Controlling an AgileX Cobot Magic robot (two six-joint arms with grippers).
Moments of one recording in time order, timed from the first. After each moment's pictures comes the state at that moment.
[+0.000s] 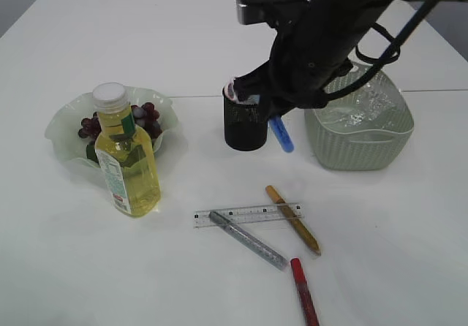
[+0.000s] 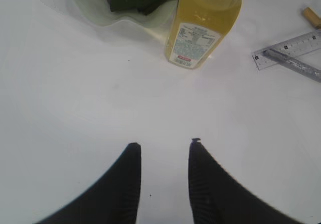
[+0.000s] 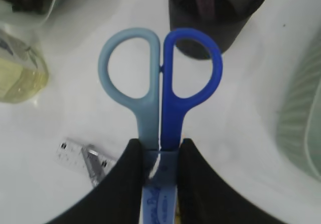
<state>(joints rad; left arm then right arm) -0.21 1.06 -0.88 -0.14 0.88 0.03 0.46 1.85 -1.53 0.06 0.83 0.01</state>
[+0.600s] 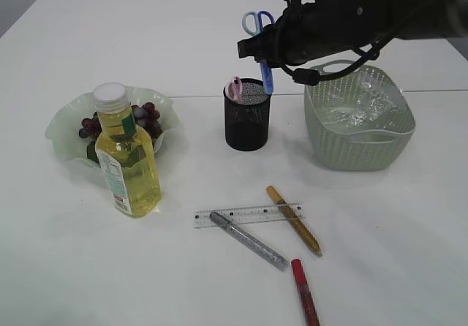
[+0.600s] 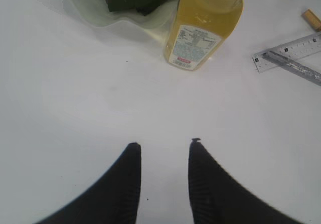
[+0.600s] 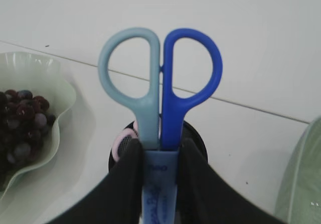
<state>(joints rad) -0.21 1.08 -0.88 -0.15 0.87 0.03 0.37 1.94 -1.48 0.06 0.20 0.00</state>
